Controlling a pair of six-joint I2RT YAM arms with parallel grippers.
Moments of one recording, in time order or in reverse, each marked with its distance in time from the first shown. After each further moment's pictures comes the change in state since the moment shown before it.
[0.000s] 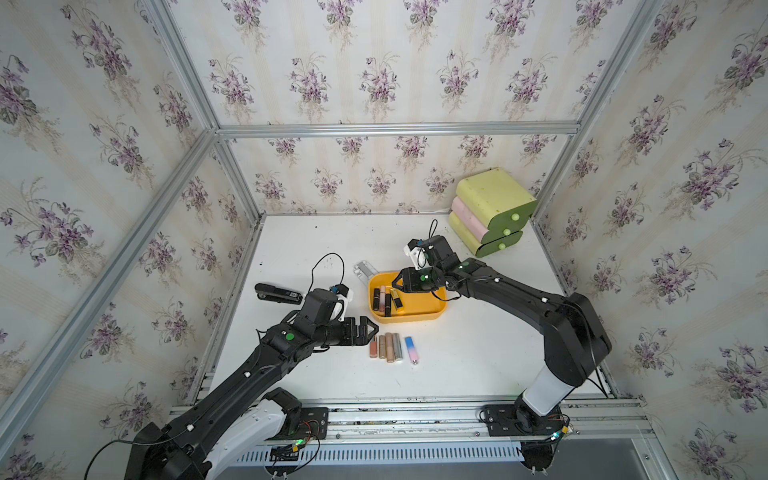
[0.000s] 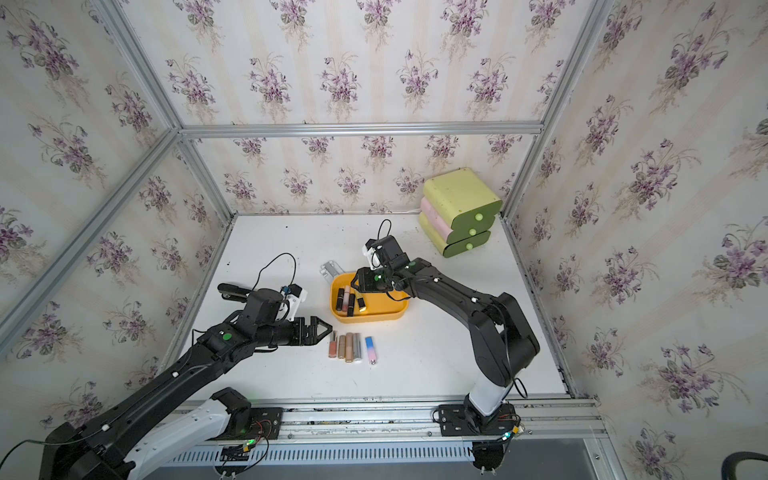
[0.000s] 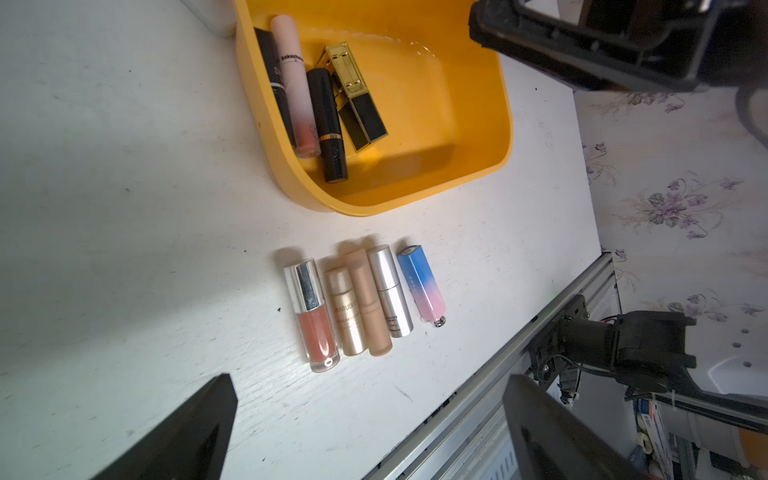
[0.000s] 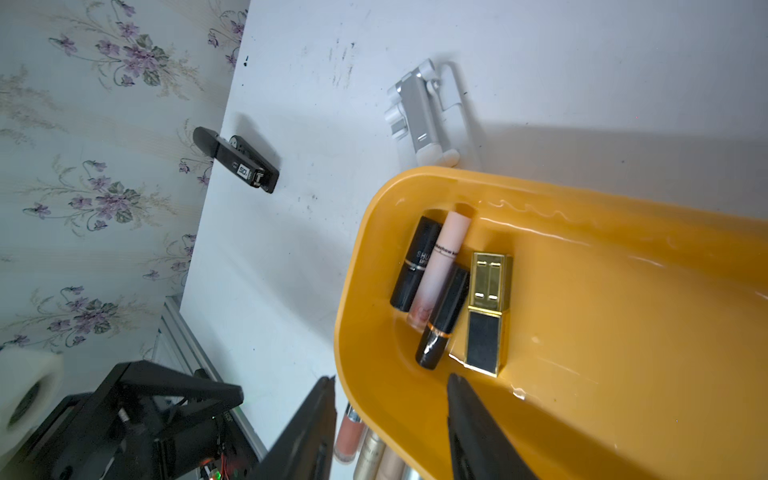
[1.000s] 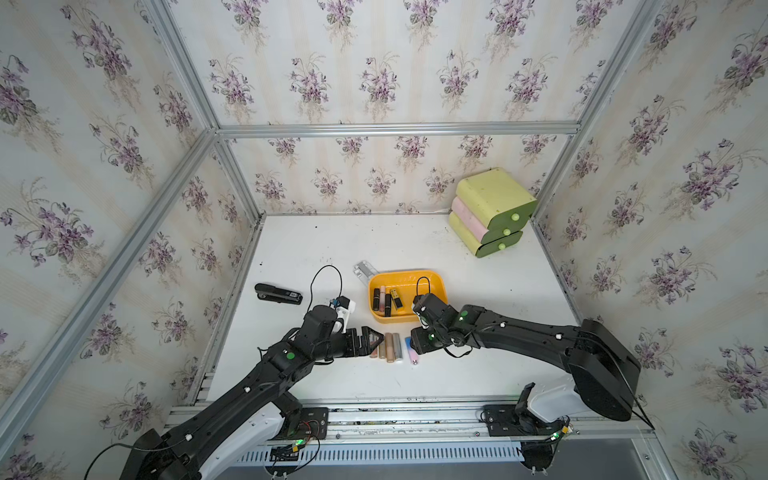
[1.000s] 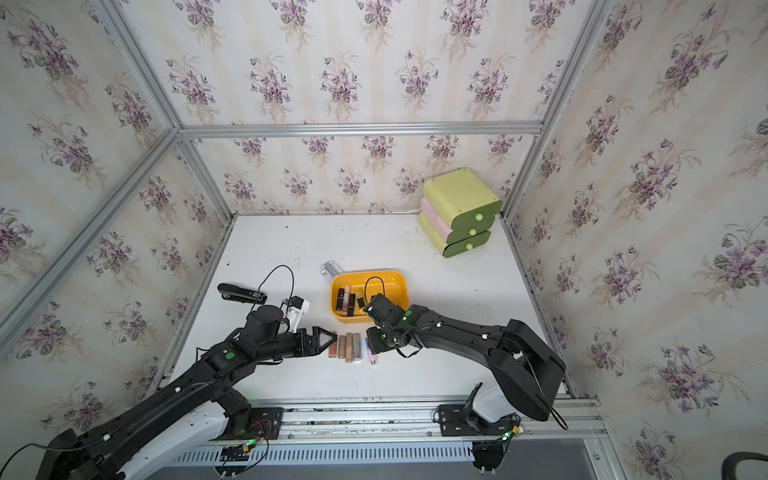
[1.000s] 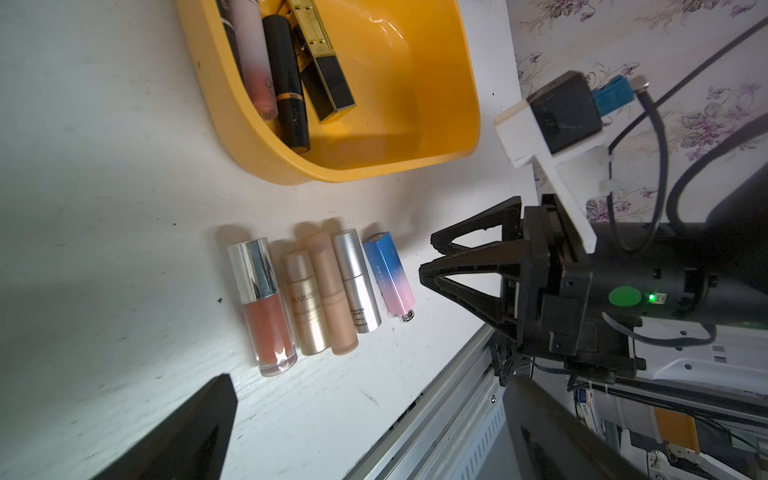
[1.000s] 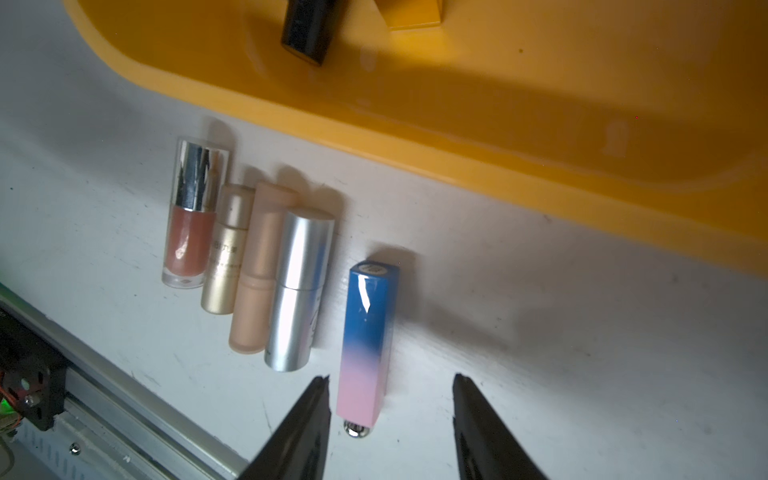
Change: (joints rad) left arm -0.072 -0.100 -0.195 0.212 0.026 -0.167; right arm 0.269 -0.155 -0.358 -0.121 0.300 0.077
